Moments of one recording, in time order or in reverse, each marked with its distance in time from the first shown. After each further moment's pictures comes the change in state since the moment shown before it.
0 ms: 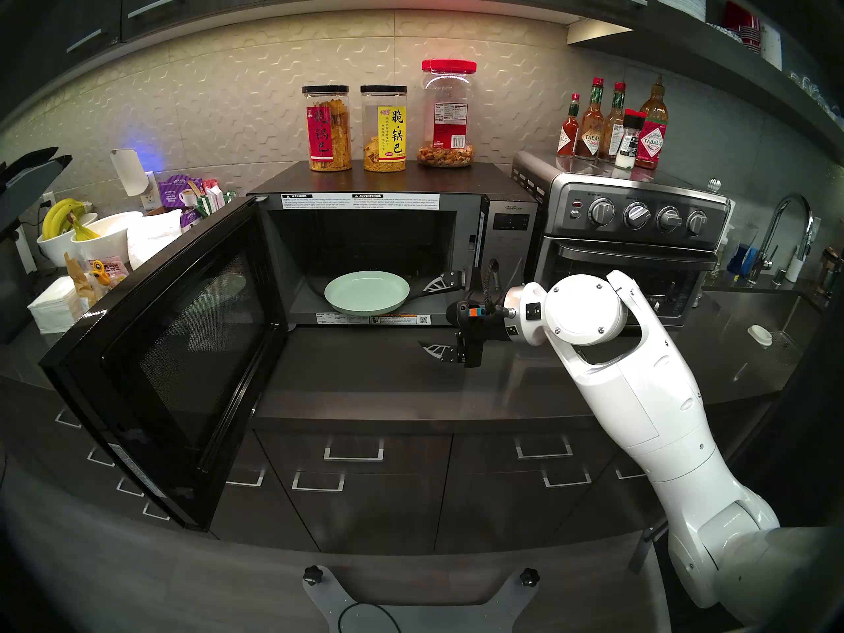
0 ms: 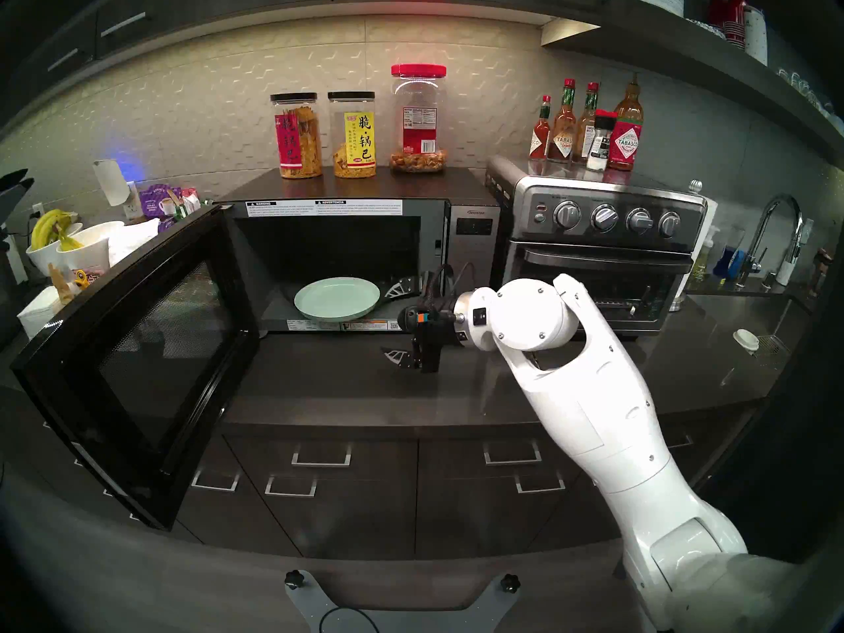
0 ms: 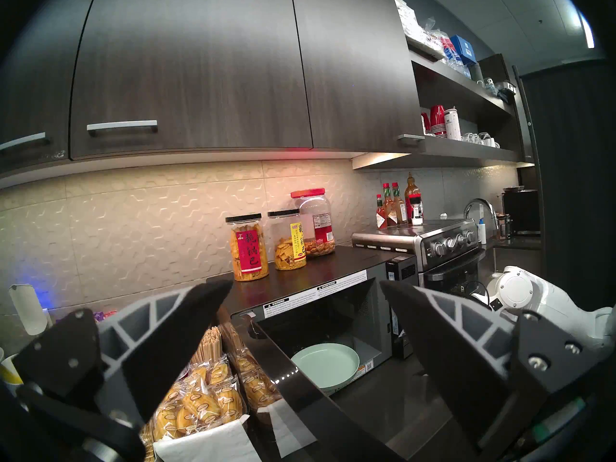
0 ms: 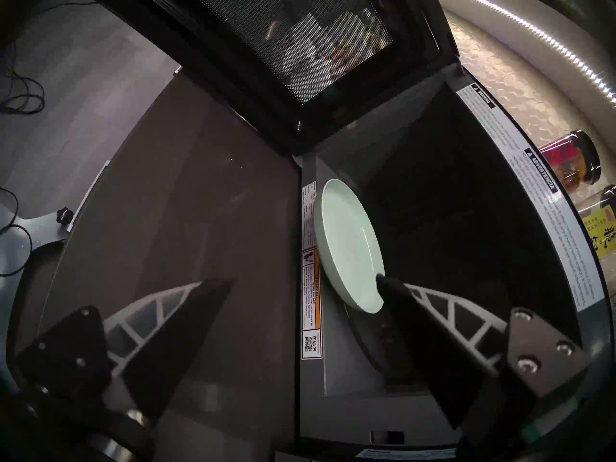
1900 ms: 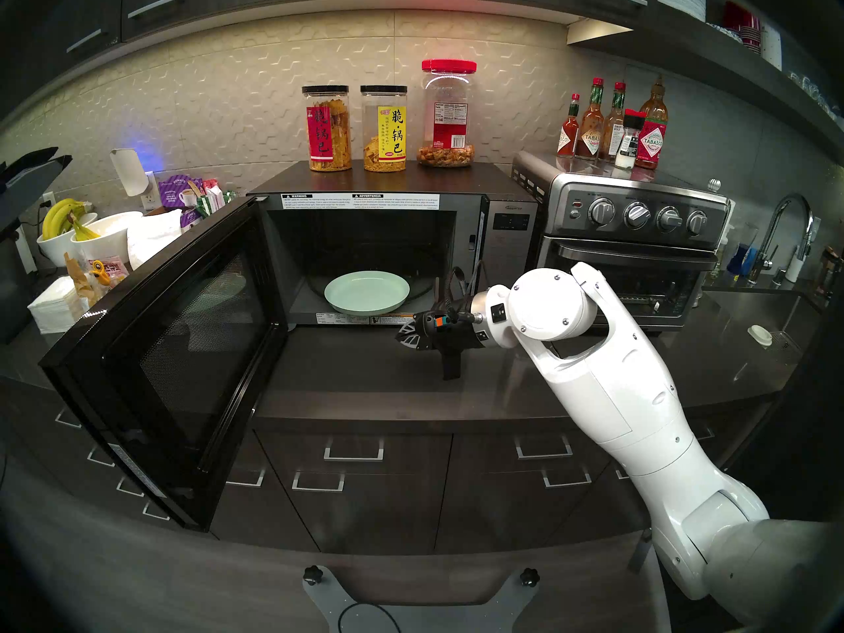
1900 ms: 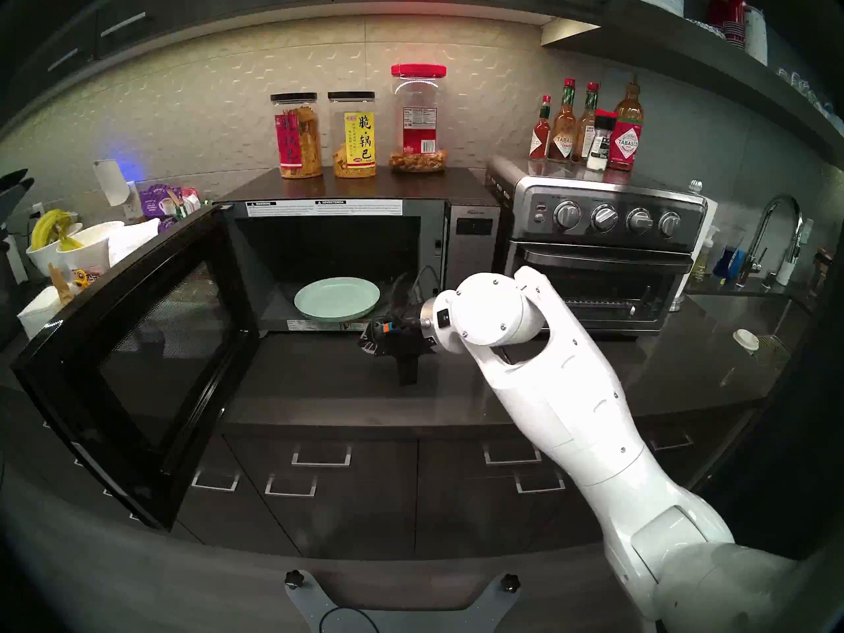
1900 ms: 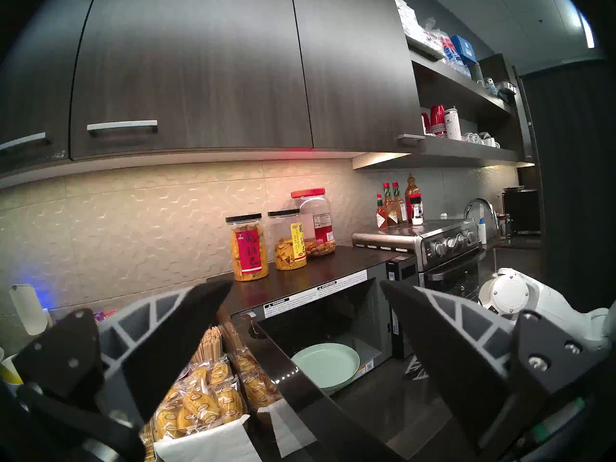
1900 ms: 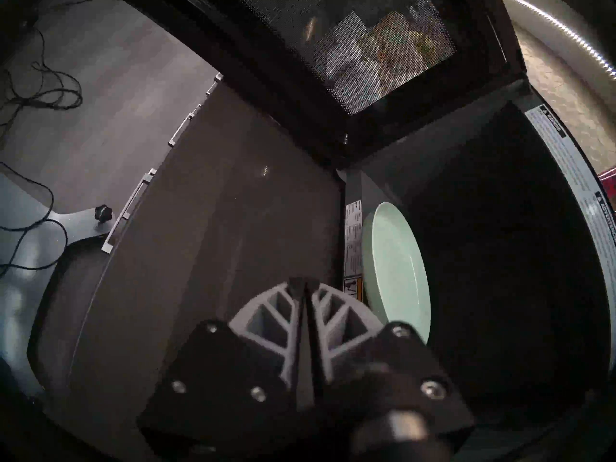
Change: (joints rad) left arm 0.000 0.000 0.000 0.000 0.001 0.000 0.000; right arm 0.082 -0.074 -0.127 0.036 -0.081 0.090 0.111
